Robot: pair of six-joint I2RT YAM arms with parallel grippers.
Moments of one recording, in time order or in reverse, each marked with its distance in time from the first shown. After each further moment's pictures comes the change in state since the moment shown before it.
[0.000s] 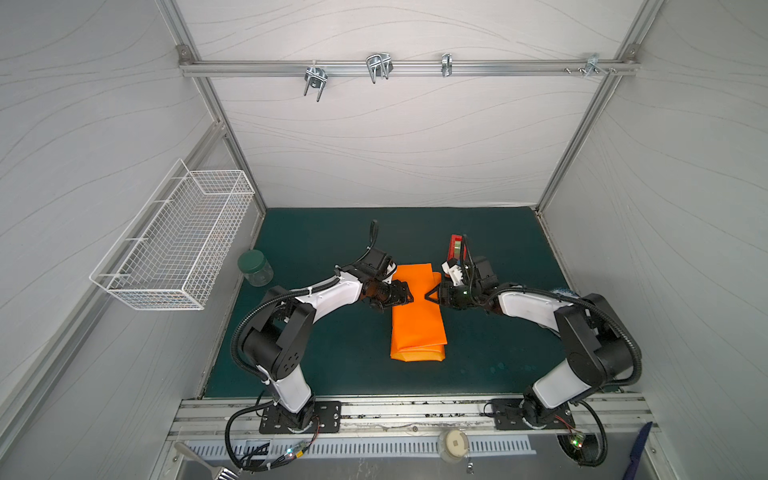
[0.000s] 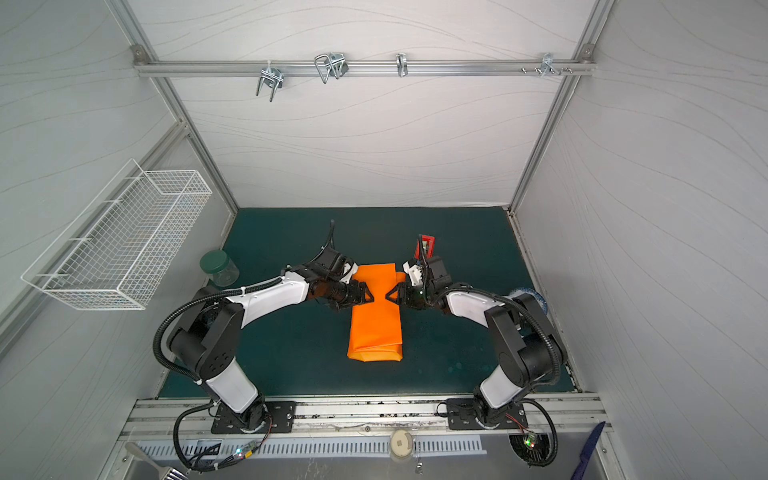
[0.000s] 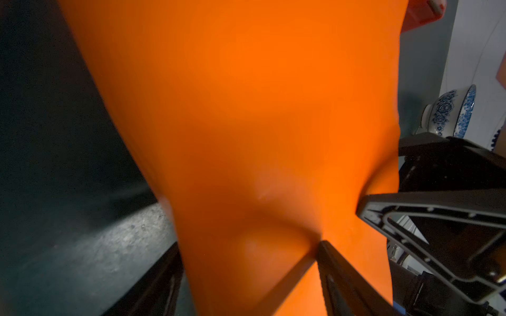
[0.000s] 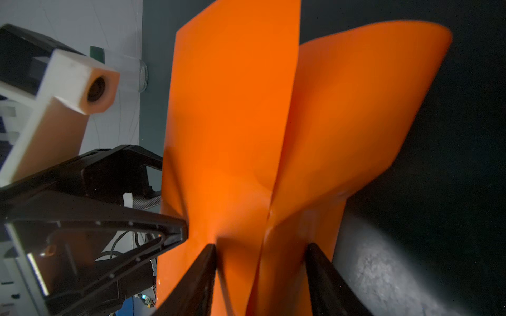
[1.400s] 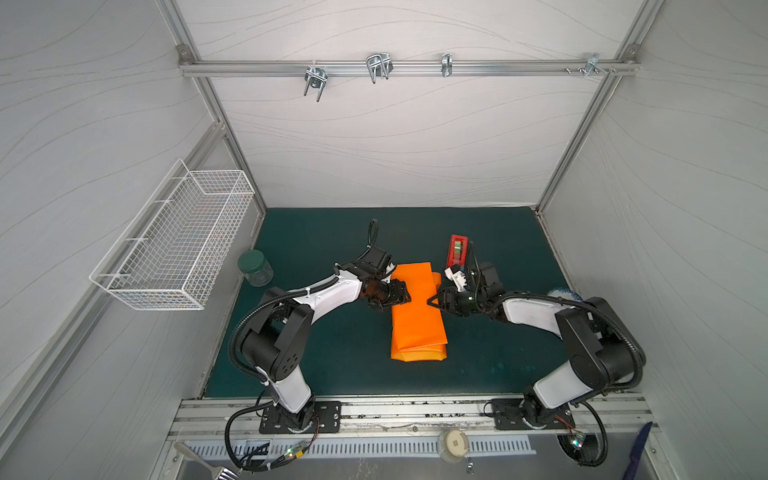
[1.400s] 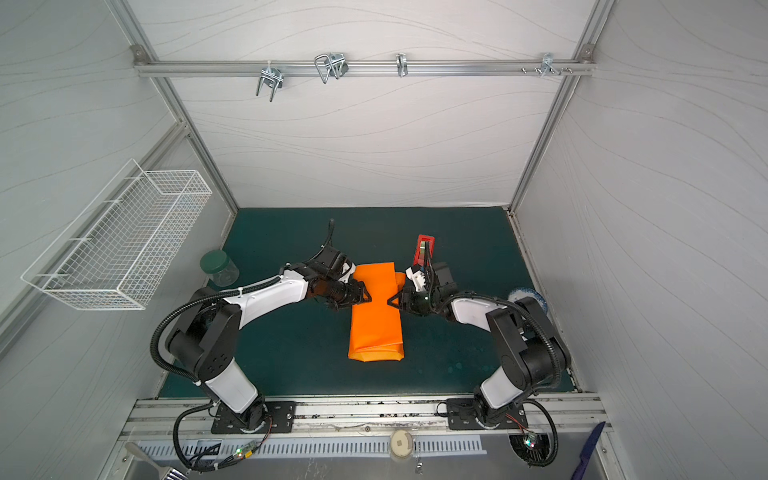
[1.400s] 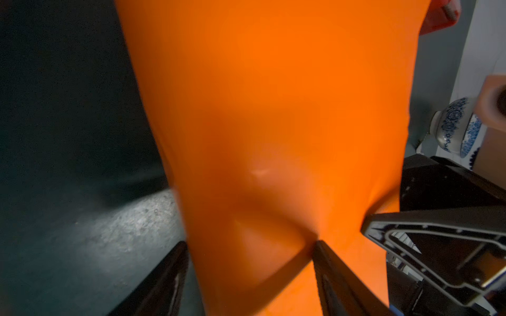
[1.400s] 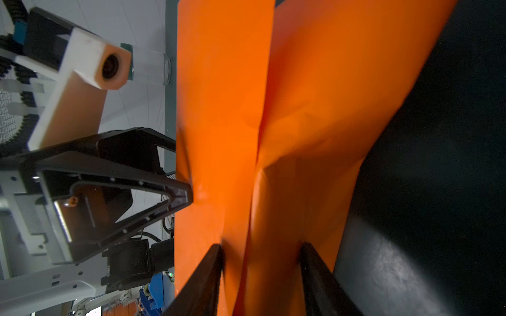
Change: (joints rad) left arm 0.001 -0.002 0.034 -0.078 -0.020 -0.005; right arm -0.030 -0.022 -0.083 0.092 -0.122 0.053
